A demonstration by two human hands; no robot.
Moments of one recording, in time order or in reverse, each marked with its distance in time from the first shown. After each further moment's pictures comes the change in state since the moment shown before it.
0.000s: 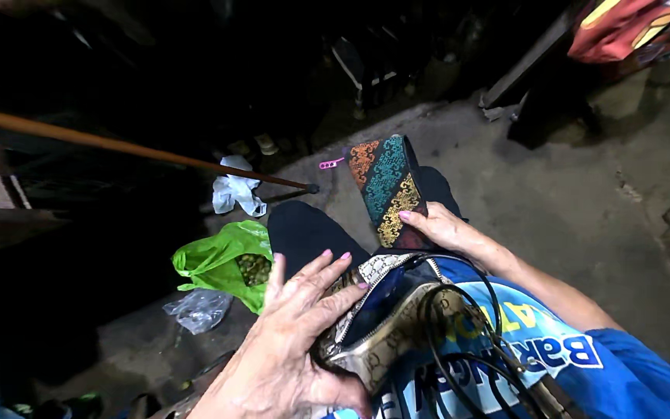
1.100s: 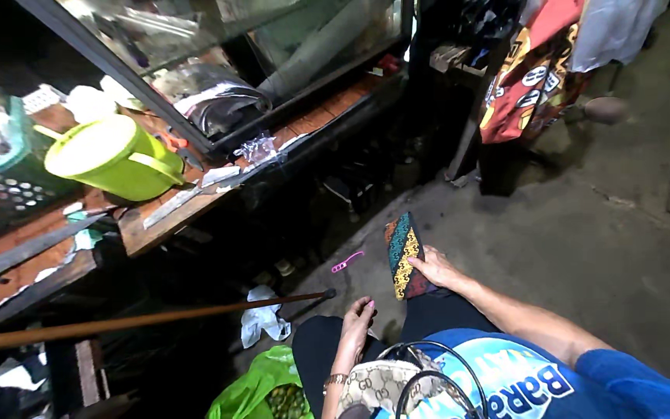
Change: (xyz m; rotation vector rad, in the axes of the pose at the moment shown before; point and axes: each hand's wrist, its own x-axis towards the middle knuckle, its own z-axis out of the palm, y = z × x) left_hand 0.112 -0.143 0.120 -0.769 0.108 -0.829; right_hand 0.074 0.063 -0.028 -0.116 0.354 0.236
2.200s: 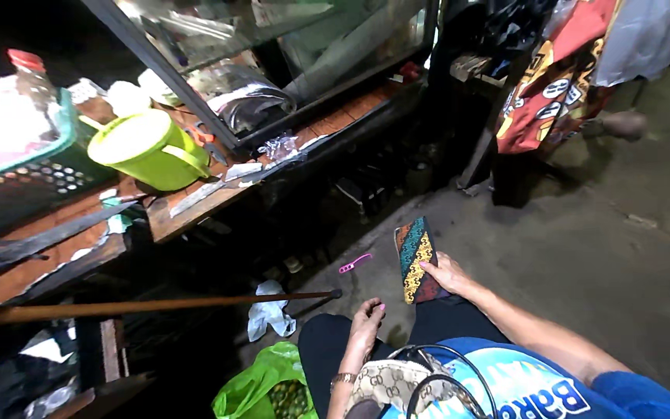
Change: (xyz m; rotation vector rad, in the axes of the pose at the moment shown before) left_hand 0.003 -0.001 -0.001 0.018 -0.029 0.005; right_hand 0.004 0.007 0.000 0.036 0.016 0.004
